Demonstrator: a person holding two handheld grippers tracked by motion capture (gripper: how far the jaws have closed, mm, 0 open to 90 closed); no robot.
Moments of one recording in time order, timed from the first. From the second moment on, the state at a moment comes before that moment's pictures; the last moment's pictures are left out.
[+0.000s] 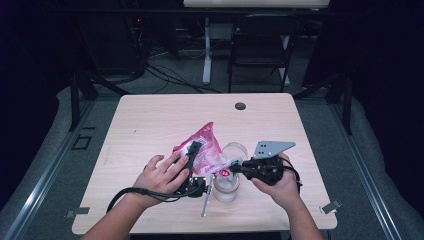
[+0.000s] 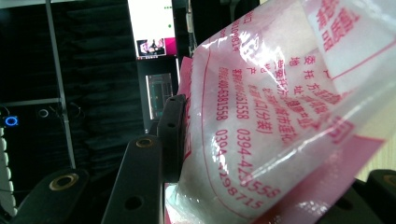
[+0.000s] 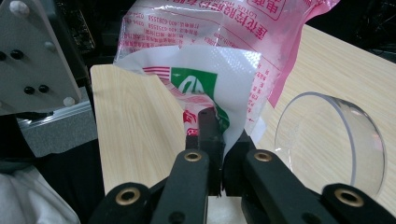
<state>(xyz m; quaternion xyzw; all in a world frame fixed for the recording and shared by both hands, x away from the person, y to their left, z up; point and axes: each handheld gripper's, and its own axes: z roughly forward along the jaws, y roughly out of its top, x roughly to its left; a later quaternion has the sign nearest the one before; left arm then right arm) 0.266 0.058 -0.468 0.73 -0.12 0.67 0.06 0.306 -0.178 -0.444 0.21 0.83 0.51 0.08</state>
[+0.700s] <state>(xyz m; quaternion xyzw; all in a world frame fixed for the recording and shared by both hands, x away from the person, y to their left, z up) 0.265 0.058 -0.468 0.73 -0.13 0.67 0.05 0.307 -0.178 -0.444 0.21 0.83 0.51 0.08</state>
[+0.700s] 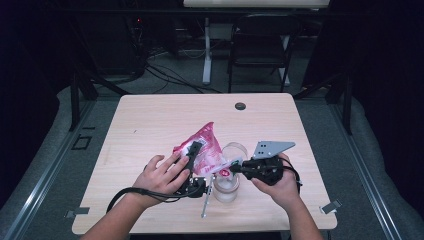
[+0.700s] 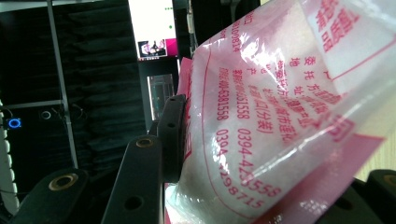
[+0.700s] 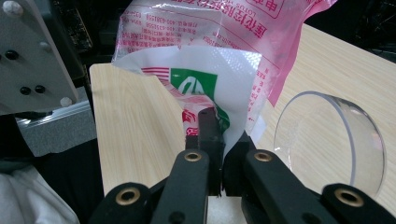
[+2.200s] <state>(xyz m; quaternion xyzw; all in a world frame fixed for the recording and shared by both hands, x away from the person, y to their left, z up) 0.264 0.057 -0.466 0.72 -0.14 0.68 0.05 0.307 -0.178 -0.444 0.21 0.83 0.51 0.08</state>
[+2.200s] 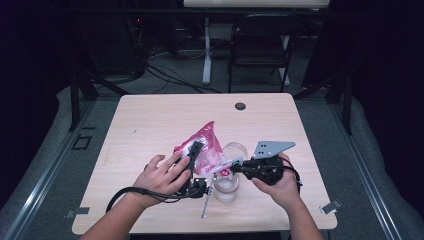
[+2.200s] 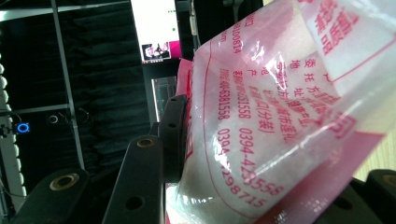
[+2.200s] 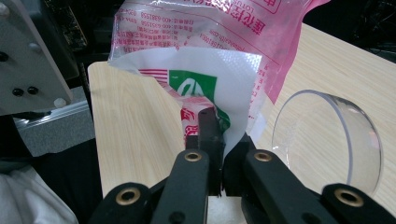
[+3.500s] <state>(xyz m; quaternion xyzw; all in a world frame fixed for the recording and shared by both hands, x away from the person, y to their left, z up) 0.263 0.052 -0.468 0.73 -0.16 0.67 0.03 0.308 -0.176 -0.446 0.22 0.84 0.50 0.09</state>
